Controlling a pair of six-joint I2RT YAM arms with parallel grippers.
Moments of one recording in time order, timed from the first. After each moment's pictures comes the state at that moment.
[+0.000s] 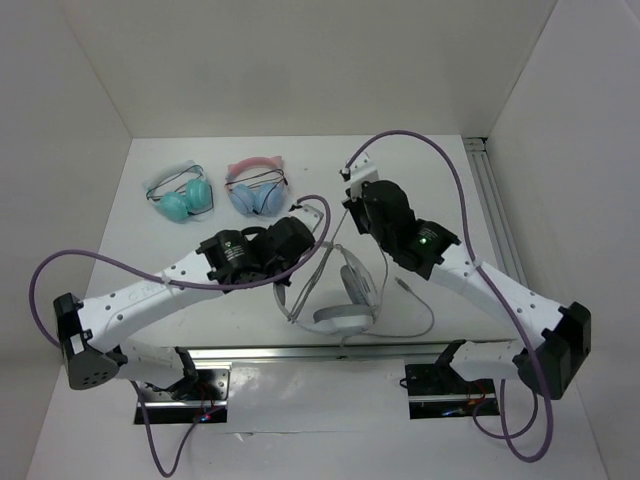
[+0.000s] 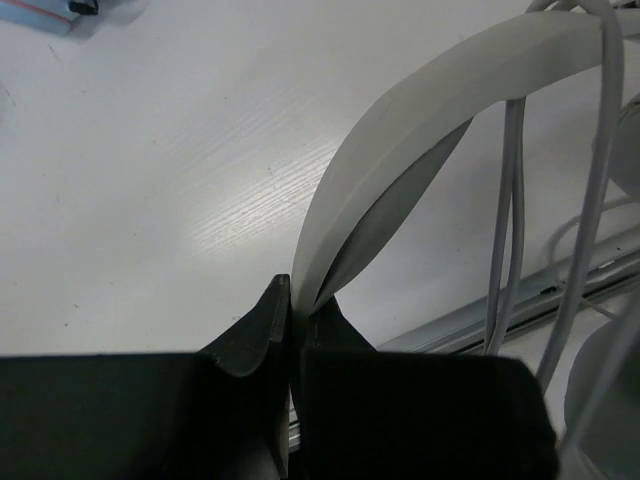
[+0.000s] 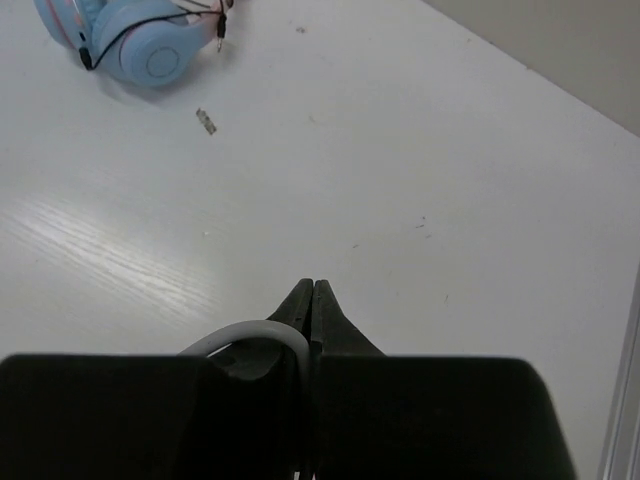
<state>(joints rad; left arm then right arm) -0.99 1.33 1.33 -0.97 -0.42 -0.35 0.77 1.20 1.13 -0.32 0.44 -0.07</state>
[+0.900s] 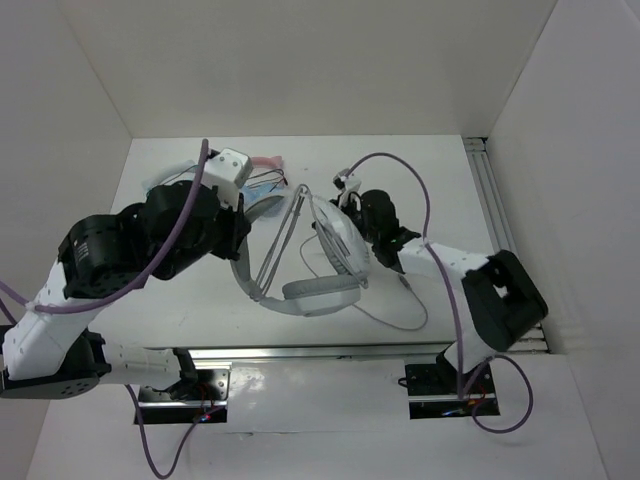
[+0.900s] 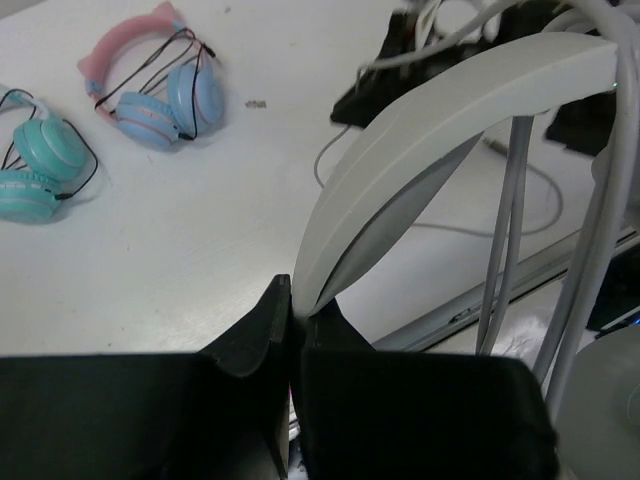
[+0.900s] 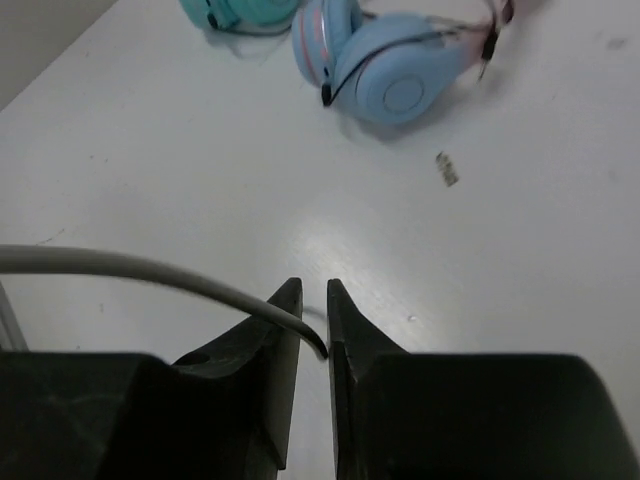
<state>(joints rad) -1.07 1.22 1.95 -1.35 -0.52 -0.37 0.58 1.49 0.88 0.35 -0.29 0.19</state>
